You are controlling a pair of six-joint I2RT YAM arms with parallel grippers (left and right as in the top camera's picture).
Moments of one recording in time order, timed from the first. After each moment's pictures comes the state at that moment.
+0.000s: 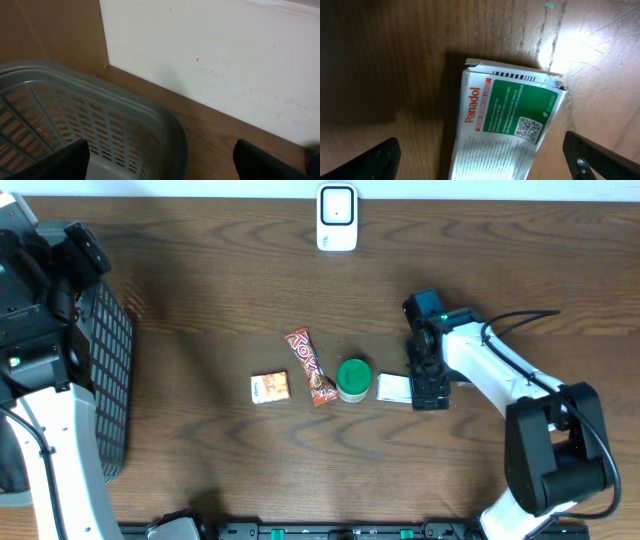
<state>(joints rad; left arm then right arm) 0.35 1.29 1.35 -0.41 -0.03 -0.15 0.32 1.82 1.14 -0.90 0.02 1.85</state>
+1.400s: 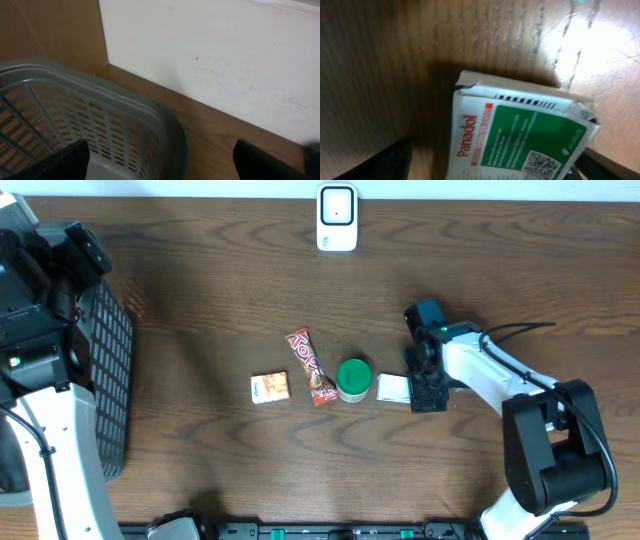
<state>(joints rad) 0.35 1.29 1.35 -0.42 -0.02 -0.15 0.30 1.84 1.03 -0.74 0.00 1.83</state>
